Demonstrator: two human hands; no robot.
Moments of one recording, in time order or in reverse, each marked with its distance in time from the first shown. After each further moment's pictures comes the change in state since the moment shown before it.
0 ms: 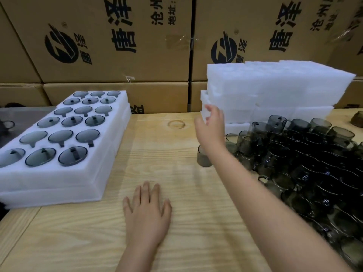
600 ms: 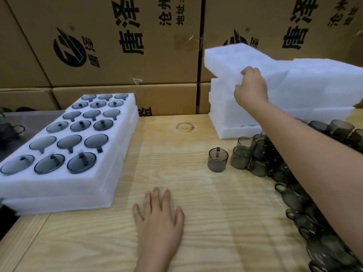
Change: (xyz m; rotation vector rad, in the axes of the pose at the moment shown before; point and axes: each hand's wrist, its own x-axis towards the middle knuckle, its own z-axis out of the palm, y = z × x) left_hand 0.004 0.002 0.001 -0.008 0.011 -0.011; right_hand 0.128 -0.003 -0.045 -0.585 0.060 -0.139
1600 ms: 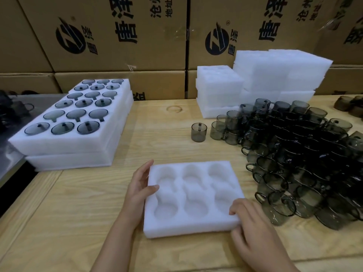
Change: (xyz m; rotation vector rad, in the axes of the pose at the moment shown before) left_hand -0.066 -0.029 -0.033 -1.667 -0.186 0.066; right_hand -0.385 0.076 -0.098 0.035 -0.286 -0.341
